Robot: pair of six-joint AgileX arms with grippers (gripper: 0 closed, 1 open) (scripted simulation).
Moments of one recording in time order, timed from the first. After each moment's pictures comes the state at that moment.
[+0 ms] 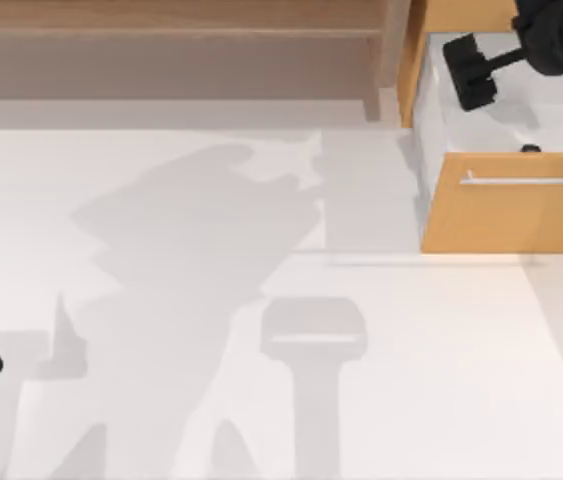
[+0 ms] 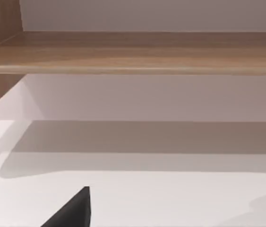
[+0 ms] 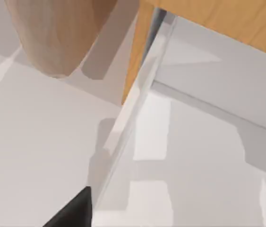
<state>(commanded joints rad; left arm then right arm) 0.00 0.00 0.00 0.00 0.00 0.00 0.22 1.92 1.51 -0.42 -0.04 -0.18</state>
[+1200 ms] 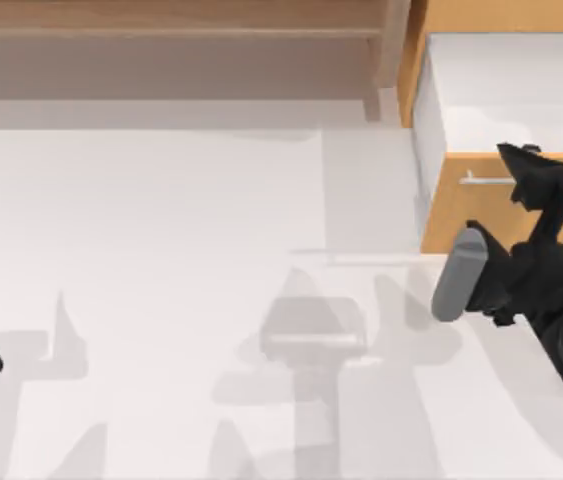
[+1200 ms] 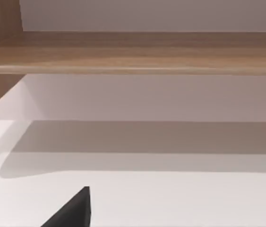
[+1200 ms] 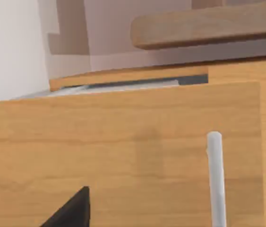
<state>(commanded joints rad) 0.00 0.00 0.00 0.00 0.00 0.00 0.47 1.84 0.33 1.42 0.26 -1.42</state>
